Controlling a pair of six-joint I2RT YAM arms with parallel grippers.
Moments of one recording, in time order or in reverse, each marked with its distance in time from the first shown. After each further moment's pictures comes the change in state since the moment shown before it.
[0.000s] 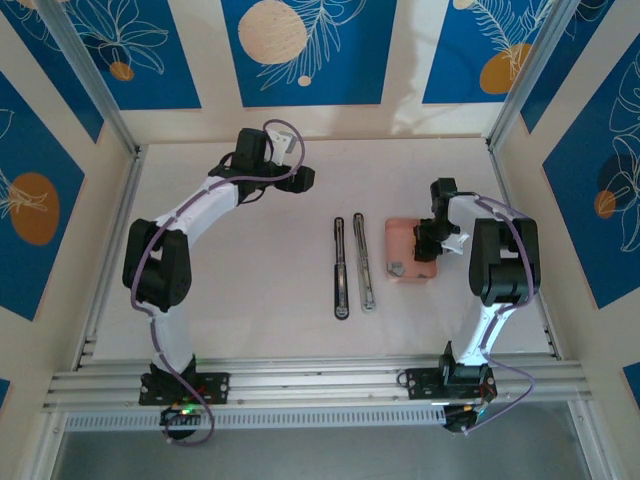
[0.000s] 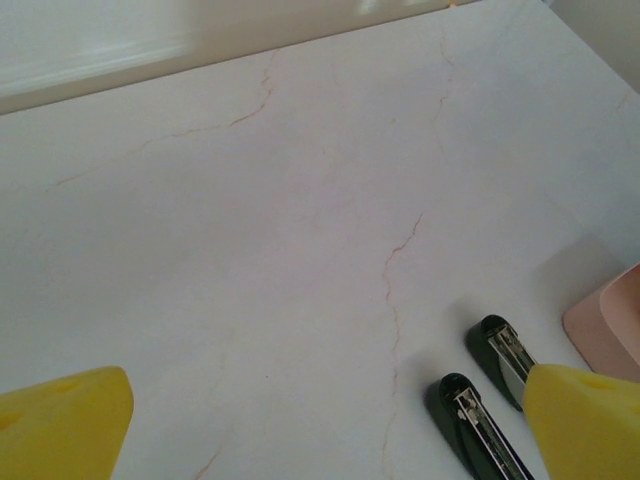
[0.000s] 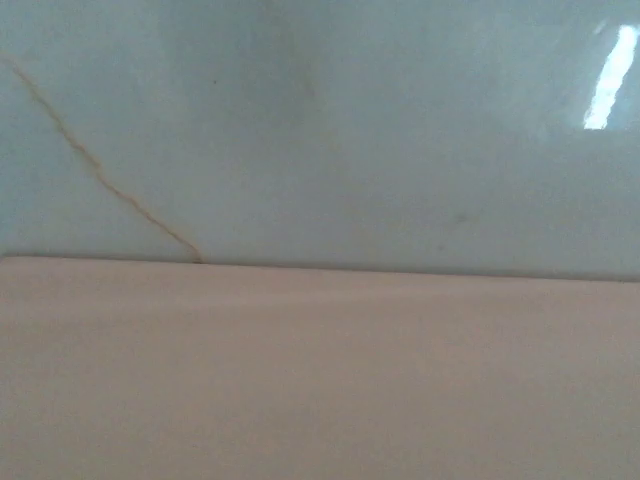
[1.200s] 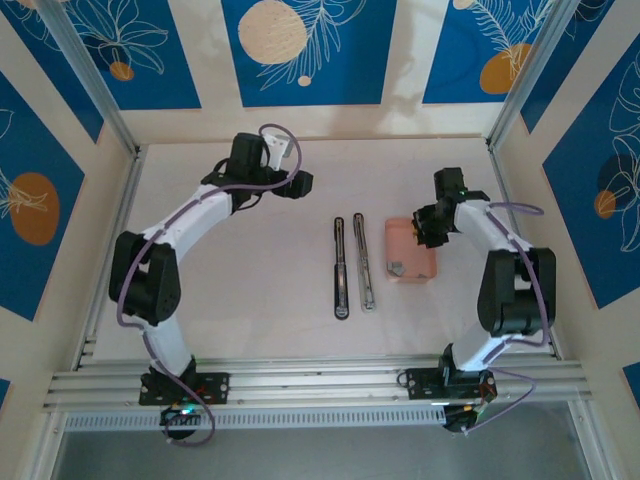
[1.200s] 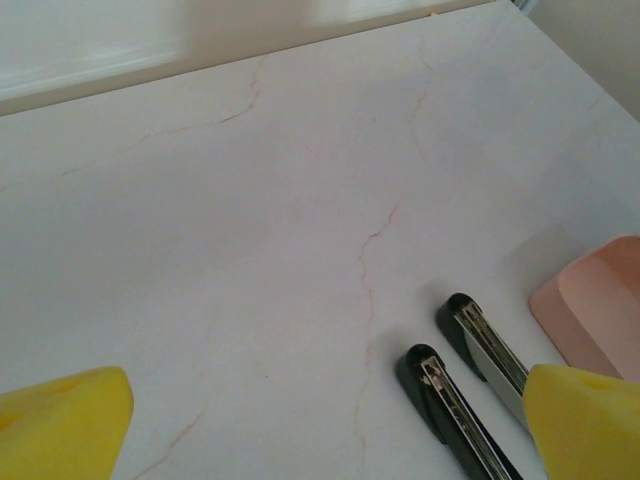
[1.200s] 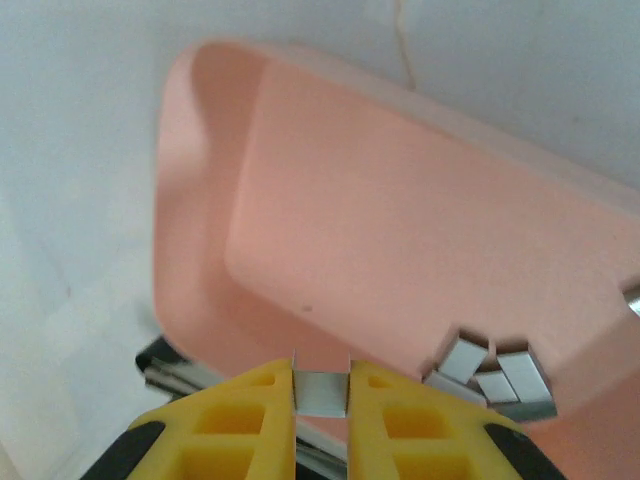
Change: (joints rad) left arm -0.035 -0.145 -0.131 0.016 -0.024 -0.010; right arm 0.054 -0.273 -0.051 0.033 0.023 -0.299
